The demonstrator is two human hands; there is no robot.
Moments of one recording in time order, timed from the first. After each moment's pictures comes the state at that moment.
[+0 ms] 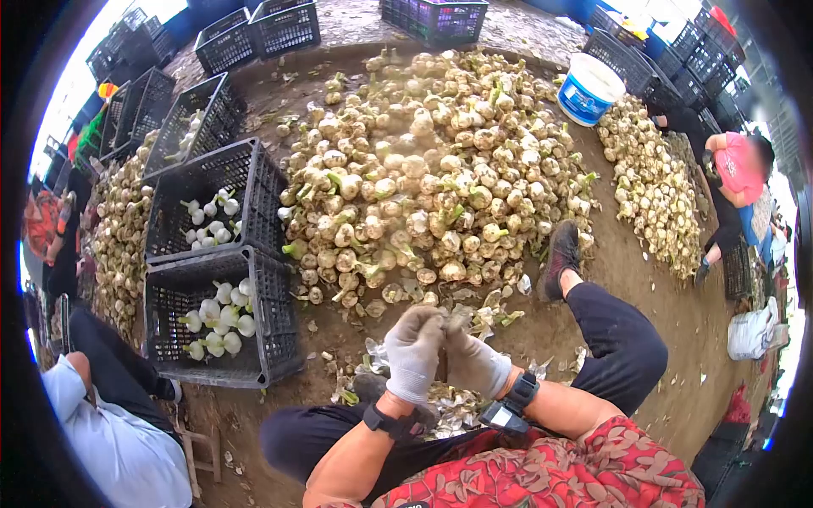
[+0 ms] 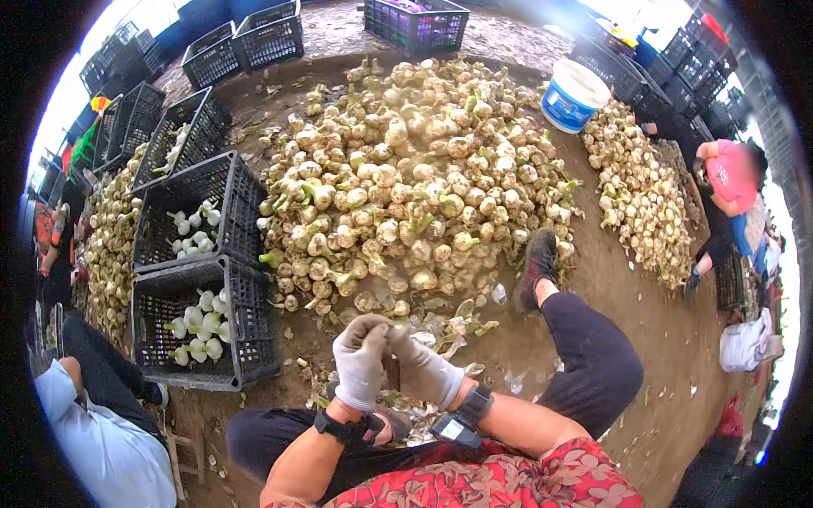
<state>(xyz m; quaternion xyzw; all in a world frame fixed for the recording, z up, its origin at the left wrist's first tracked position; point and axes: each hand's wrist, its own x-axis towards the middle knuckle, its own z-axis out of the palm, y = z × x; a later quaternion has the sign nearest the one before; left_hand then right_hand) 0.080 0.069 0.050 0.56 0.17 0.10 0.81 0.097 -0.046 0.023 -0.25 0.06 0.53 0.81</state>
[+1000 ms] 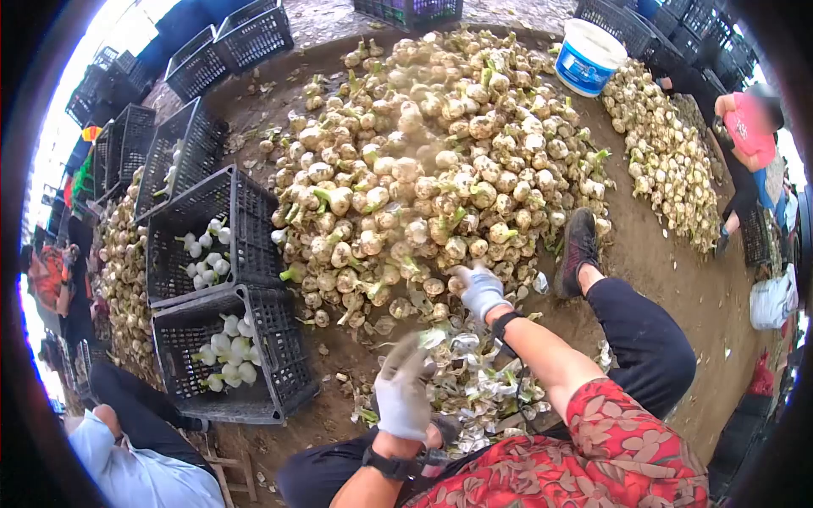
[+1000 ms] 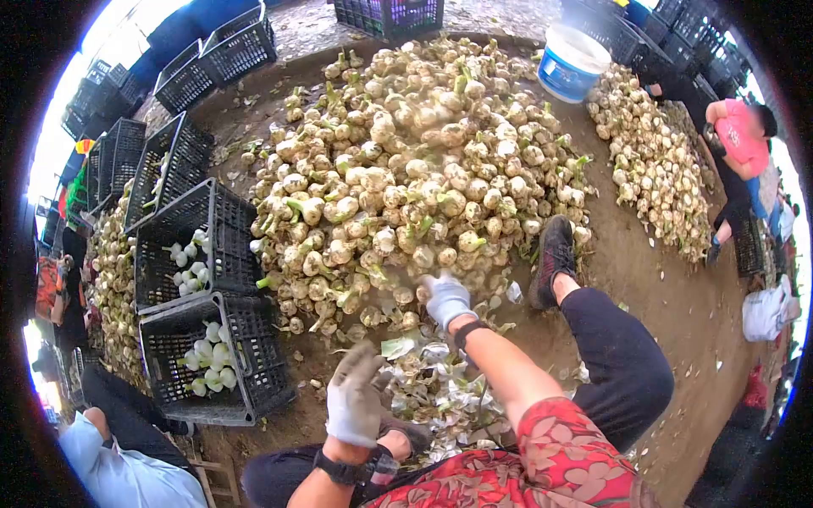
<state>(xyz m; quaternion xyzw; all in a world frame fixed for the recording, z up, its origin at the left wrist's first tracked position) 0.075 0.085 0.032 0.47 0.33 0.00 0.82 0.245 -0.060 -0.124 -0.96 -0.09 0.21 0.16</state>
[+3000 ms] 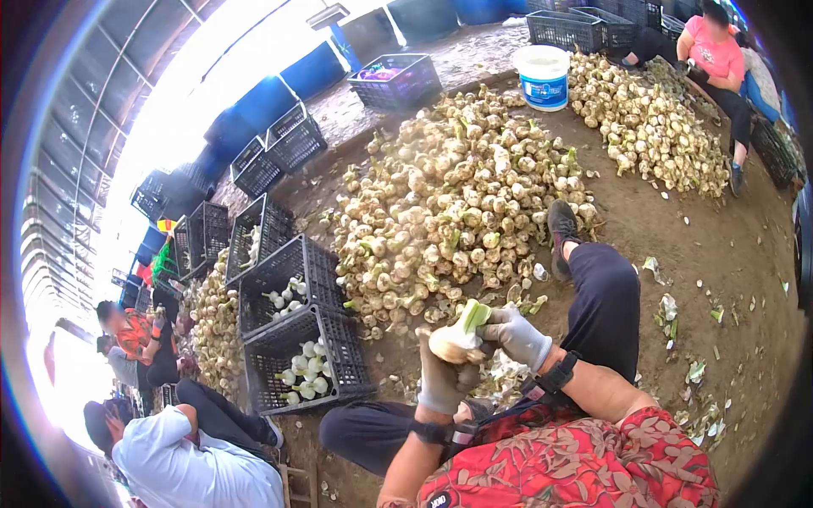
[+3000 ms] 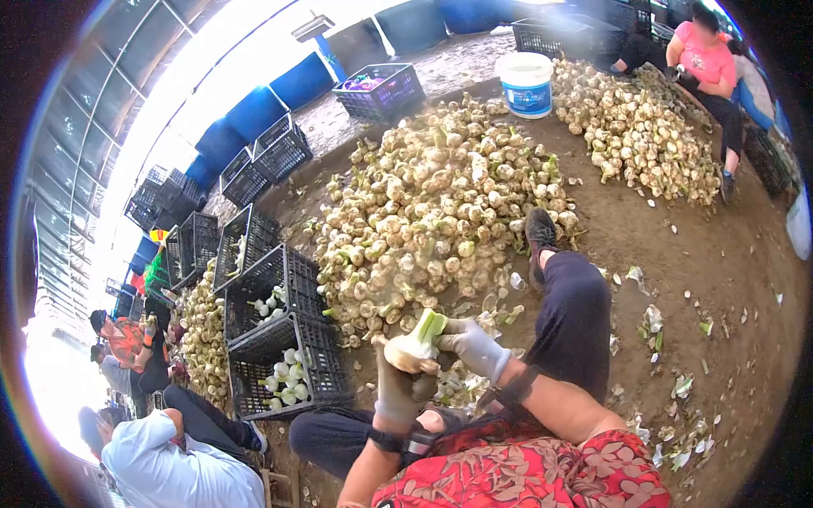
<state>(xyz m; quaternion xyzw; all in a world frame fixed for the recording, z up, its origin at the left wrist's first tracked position) 0.003 0.007 0.100 0.32 0.17 -0.22 0.91 0.058 -0.149 0.056 -0.45 -0.04 0.31 0.83</state>
